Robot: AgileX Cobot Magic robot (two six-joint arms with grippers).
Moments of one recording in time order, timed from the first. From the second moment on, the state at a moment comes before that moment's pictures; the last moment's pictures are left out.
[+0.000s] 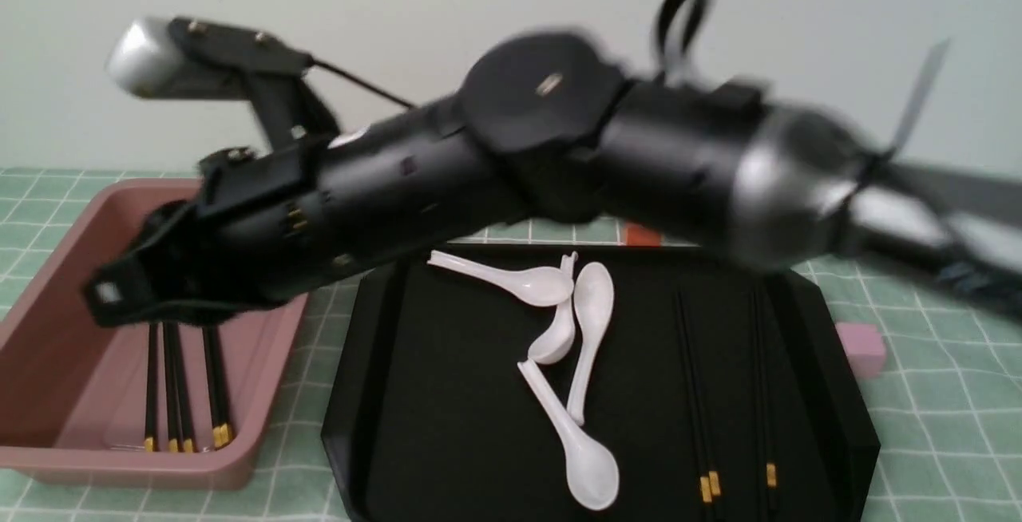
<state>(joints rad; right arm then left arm) 0.85 1.90 -1.74 1.09 0.76 -0.63 -0.13 -0.01 0.03 -0.08 0.39 -0.19</state>
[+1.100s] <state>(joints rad) 0.78 0.39 -0.40 0.00 0.36 0.14 -0.13 -0.01 0.03 -0.08 0.39 -0.19</state>
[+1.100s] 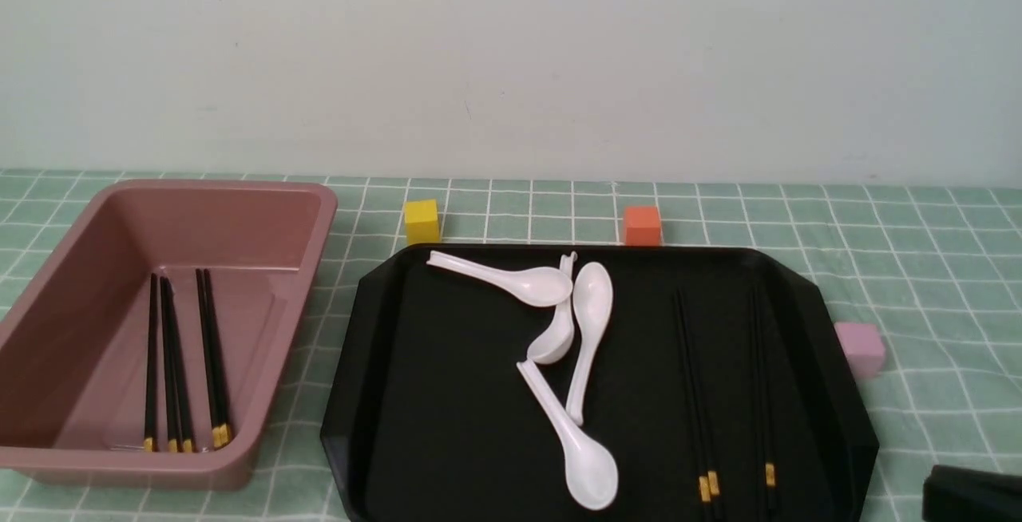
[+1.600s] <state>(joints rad) 0.78 0.38 -0.33 -0.04 0.18 0.14 -0.13 -0.01 0.03 -0.08 0.39 -0.19</state>
